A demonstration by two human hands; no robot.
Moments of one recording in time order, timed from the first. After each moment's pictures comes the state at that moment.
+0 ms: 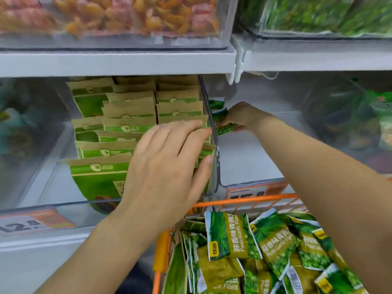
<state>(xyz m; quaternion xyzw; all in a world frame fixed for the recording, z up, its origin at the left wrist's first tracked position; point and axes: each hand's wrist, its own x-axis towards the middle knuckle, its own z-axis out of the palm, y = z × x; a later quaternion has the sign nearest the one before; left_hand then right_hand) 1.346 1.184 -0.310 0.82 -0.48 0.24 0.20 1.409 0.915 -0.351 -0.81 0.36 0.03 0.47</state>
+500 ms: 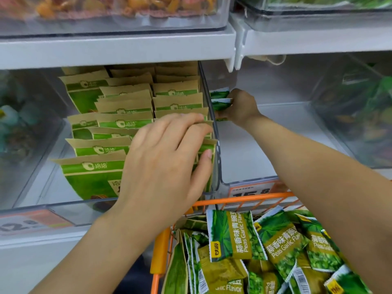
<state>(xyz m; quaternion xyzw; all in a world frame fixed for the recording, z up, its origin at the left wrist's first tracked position) 1.349 1.179 -0.312 0.82 -0.48 0.24 0.20 1.413 0.919 -0.370 -0.89 0.28 -0.13 0.34</state>
